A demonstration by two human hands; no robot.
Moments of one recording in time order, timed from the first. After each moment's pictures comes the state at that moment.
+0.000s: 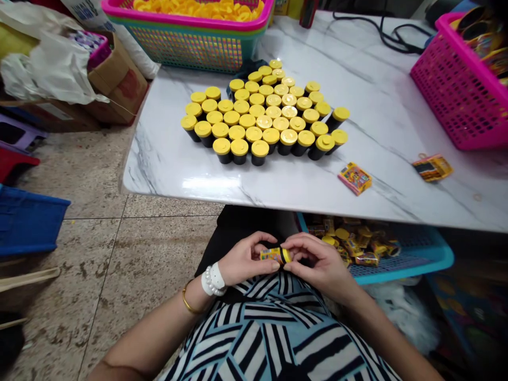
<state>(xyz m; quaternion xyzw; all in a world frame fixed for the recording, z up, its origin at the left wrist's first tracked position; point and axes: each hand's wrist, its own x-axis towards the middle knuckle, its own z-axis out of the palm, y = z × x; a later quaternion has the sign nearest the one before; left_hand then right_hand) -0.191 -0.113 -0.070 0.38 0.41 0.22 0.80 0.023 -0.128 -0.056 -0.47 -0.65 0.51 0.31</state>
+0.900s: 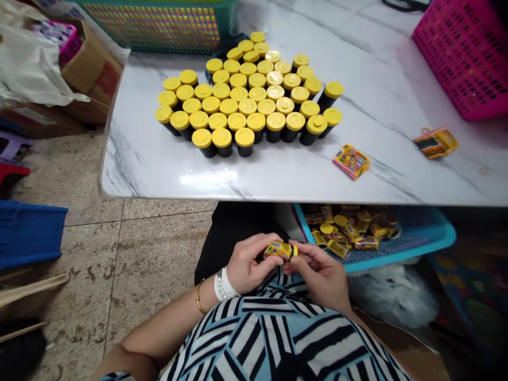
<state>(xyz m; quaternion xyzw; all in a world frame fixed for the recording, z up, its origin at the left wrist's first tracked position) -0.176 -0.126 -0.081 0.66 0.37 0.36 0.54 -0.005 -0.182 -0.078 -0.60 -0.29 0.58 0.47</state>
